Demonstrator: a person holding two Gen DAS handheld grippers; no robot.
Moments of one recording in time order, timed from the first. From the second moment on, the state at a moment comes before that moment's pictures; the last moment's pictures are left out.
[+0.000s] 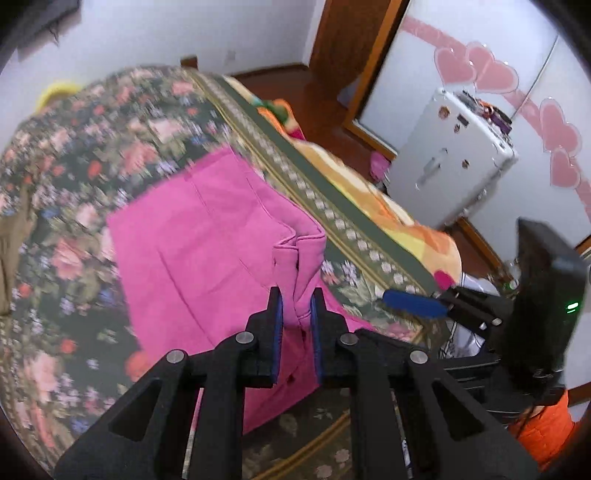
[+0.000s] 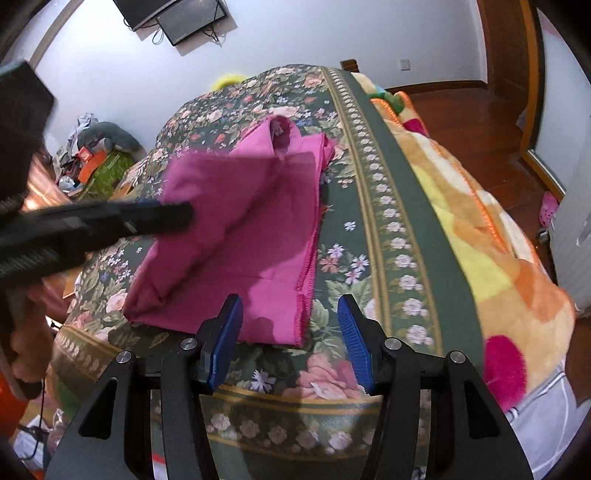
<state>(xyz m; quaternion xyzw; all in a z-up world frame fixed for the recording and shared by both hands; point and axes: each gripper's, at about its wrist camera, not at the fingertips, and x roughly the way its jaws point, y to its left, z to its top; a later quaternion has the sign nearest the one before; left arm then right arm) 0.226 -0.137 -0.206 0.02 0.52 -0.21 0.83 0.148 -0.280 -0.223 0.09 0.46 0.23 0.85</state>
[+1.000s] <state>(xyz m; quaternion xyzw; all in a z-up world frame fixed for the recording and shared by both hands) 0.361 -0.022 -0.232 0.08 0.53 -0.06 0.84 0.178 -0.252 -0.231 0.10 0.45 0.22 0.86</state>
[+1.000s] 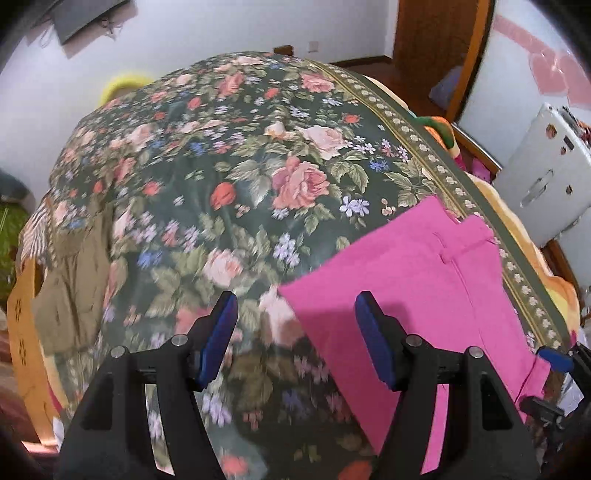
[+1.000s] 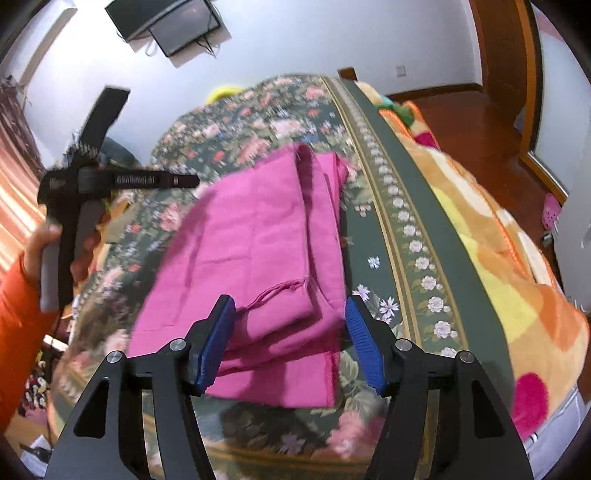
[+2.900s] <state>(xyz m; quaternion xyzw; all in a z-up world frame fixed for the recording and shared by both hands) 0.327 0.030 -0.248 0.07 0.54 -0.10 0.83 0.192 -0.230 -0.251 0.08 0.48 0.23 0.84</state>
